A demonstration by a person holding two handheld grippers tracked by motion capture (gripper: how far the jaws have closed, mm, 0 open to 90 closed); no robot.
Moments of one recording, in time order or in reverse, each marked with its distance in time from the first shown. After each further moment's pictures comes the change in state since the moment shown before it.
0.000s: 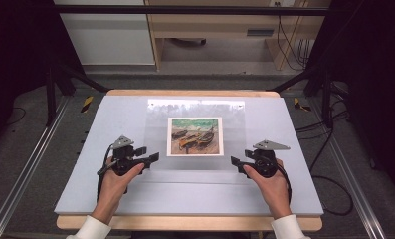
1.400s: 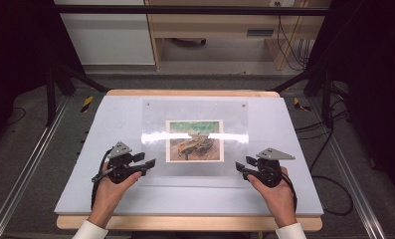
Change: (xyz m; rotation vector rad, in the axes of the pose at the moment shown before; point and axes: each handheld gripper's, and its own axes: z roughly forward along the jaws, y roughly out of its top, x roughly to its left) left arm -0.011 -0.009 -0.019 0.021 0.025 0.082; right arm 0.009 -0.015 -0.021 -0.015 -0.026 -0.049
